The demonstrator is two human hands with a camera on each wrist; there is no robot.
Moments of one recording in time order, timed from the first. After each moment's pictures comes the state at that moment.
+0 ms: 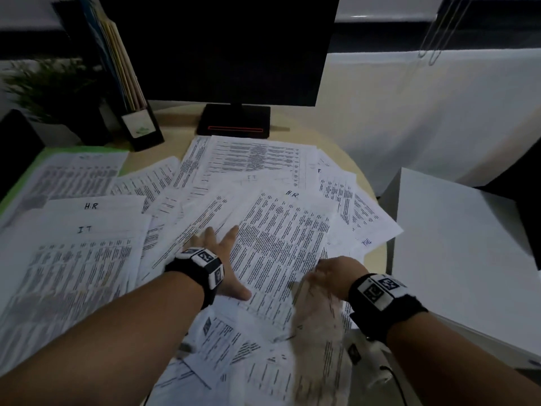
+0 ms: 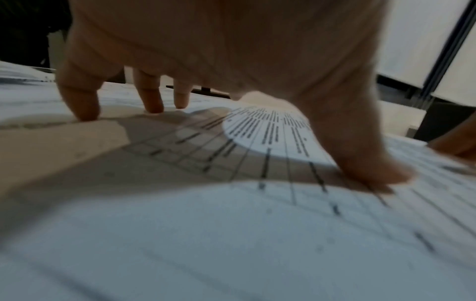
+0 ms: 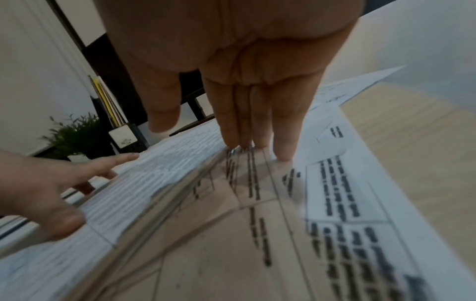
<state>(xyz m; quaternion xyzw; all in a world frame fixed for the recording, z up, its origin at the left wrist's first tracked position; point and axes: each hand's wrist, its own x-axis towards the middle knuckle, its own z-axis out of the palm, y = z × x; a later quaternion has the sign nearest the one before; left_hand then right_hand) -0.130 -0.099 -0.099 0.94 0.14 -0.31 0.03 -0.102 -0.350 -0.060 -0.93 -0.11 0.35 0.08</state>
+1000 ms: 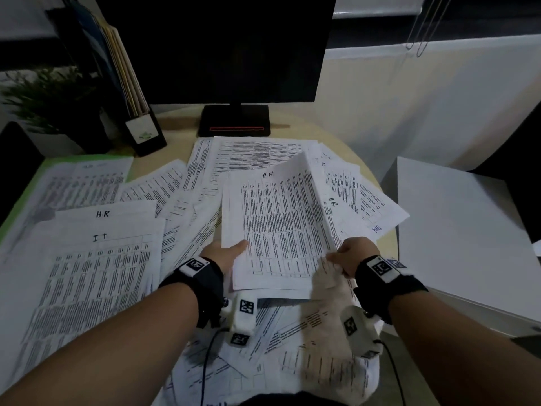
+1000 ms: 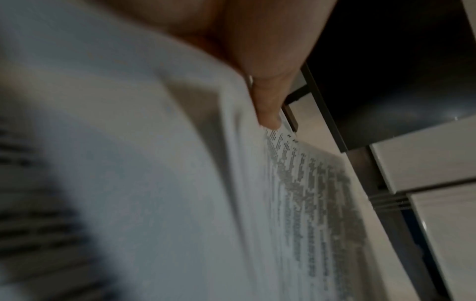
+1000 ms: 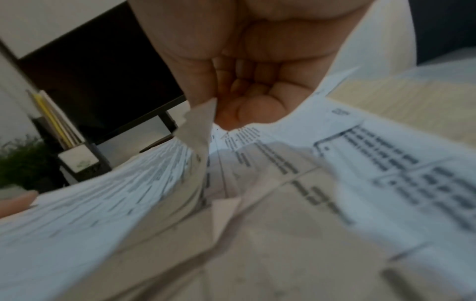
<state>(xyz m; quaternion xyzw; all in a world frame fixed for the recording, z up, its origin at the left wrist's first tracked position) -0.138 -0.066 -0.117 0.76 0.33 -0.16 0.54 -0.105 -0.334 -0.068 -0.93 0.11 0.26 0.25</state>
